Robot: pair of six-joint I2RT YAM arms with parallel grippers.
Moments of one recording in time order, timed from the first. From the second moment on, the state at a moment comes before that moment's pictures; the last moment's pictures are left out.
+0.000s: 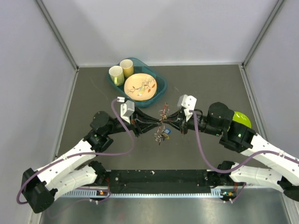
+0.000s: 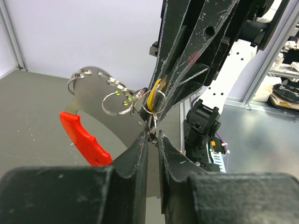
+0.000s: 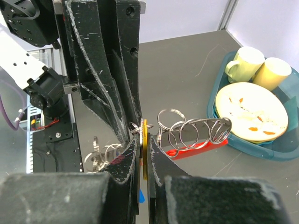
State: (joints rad) left arm -0.75 0.87 0.65 0.50 0.70 -0.31; right arm 1.01 0.88 1.02 -0.24 -0.21 -0.10
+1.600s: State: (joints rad) left arm -0.85 0.82 0.65 0.22 0.26 -0.13; right arm 1.01 1.02 1.11 -0.39 -0.07 -0.04
